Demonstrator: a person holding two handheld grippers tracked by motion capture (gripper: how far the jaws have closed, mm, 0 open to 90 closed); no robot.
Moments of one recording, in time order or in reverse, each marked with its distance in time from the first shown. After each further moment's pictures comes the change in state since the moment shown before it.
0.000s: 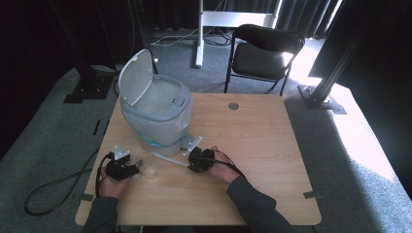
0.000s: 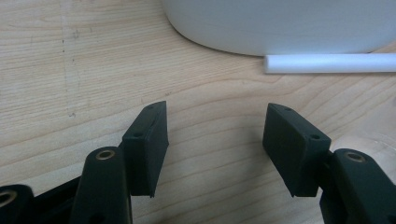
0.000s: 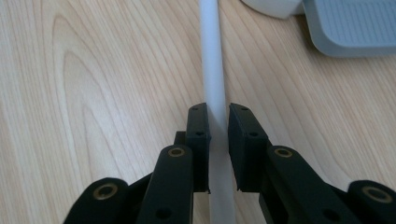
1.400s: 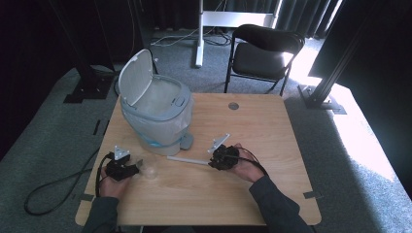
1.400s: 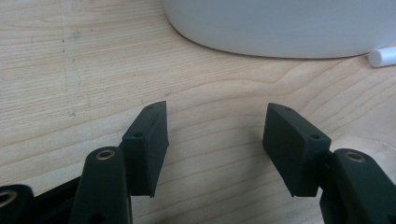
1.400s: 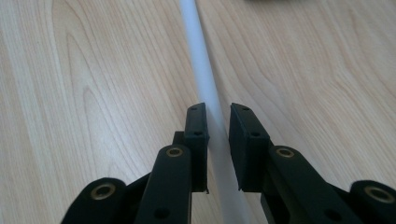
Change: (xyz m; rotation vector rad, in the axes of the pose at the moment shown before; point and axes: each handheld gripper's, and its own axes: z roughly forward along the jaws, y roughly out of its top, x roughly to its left) left arm 0.000 0.000 0.000 0.001 0.003 0.001; right arm -0.030 -0.052 -0.053 -0.037 -0.021 0.006
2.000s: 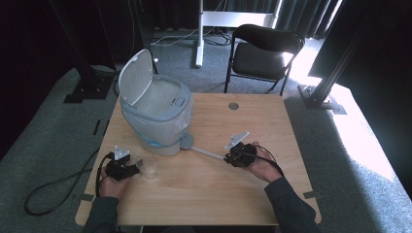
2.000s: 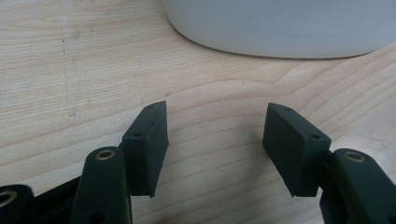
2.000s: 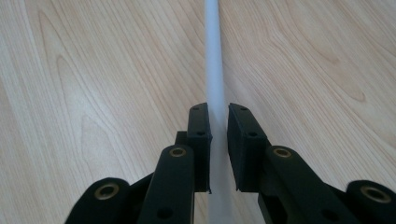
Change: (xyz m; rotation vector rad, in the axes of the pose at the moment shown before) left arm 0.000 0.000 0.000 0.000 0.001 0.000; right arm -0.016 -0.030 -0.037 -0.018 -0.079 0.048
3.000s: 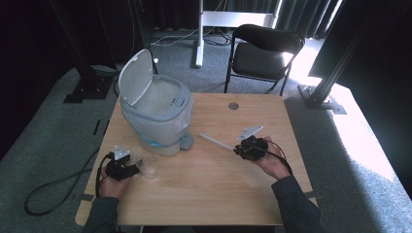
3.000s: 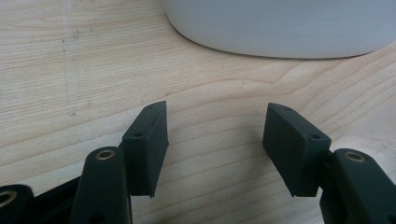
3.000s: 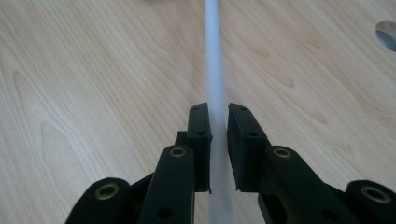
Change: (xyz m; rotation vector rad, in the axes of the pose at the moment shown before) left arm 0.000 0.000 0.000 -0.001 0.000 -0.001; right arm -0.023 -0.010 -0.026 -0.051 -0.103 0.088
